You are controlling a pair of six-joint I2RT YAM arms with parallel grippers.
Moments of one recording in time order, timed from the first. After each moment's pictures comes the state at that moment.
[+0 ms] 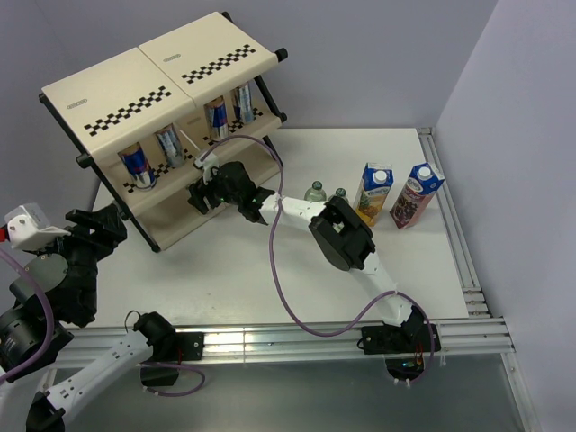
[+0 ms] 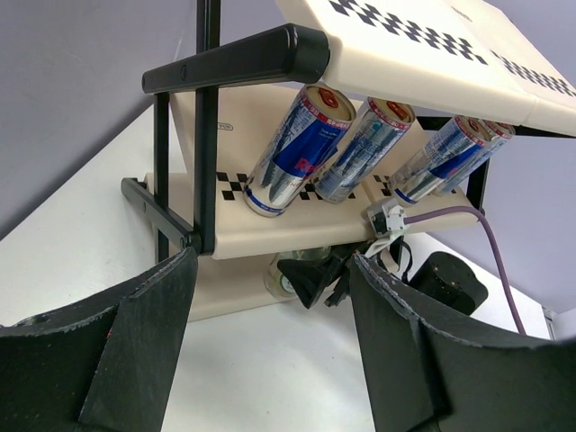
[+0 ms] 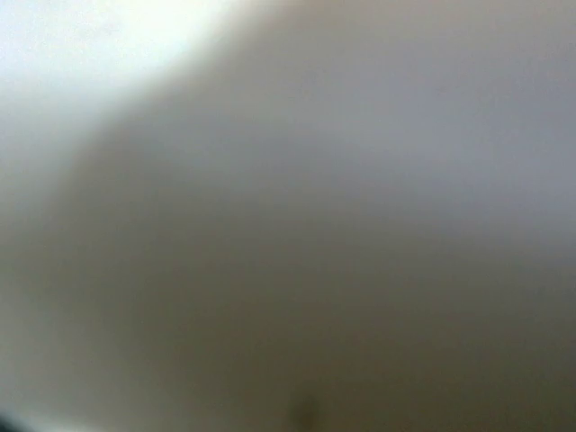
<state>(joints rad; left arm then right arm) -0.70 0.44 1.20 -0.83 -0.97 -0.55 0.87 2.37 1.83 0.29 -0.18 0.04</state>
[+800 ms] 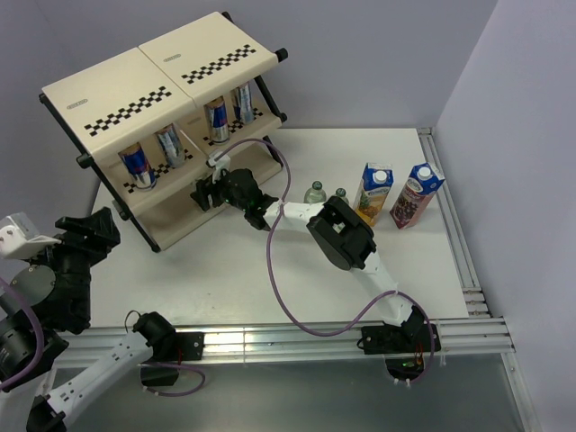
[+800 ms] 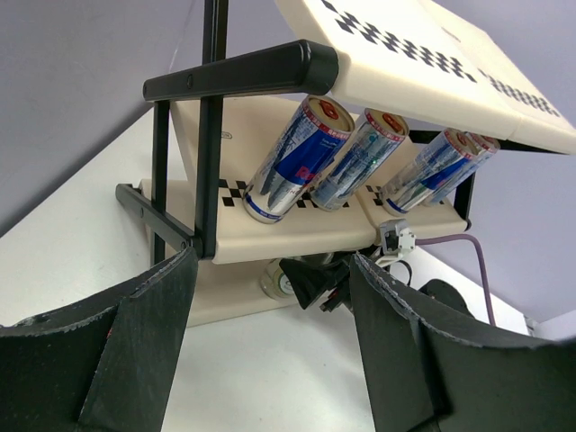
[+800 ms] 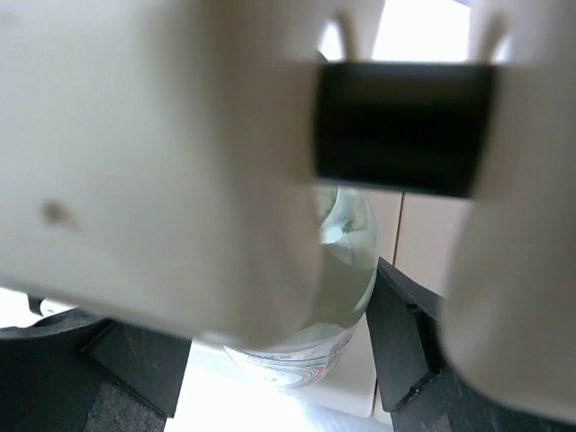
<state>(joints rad) -0.70 0.39 1.18 -0.81 -0.97 -0.54 0.87 2.37 1.69 0.57 -0.10 0.16</state>
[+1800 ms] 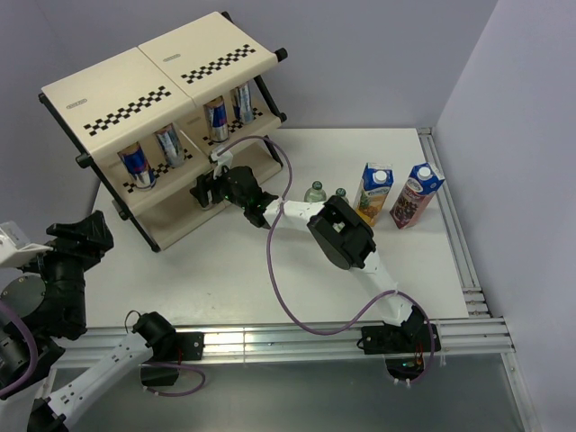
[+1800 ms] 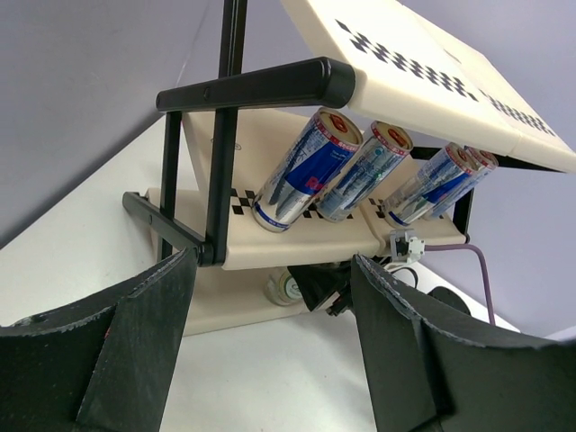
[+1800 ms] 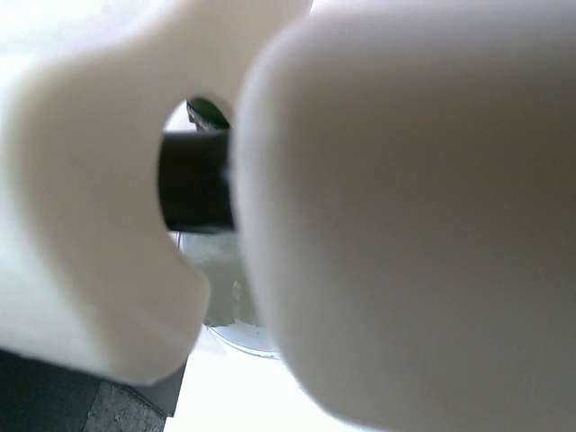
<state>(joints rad) -0.70 0.33 1.16 -0.78 -0.99 -0.51 0.86 2.37 1.72 0.55 -0.06 0.23</state>
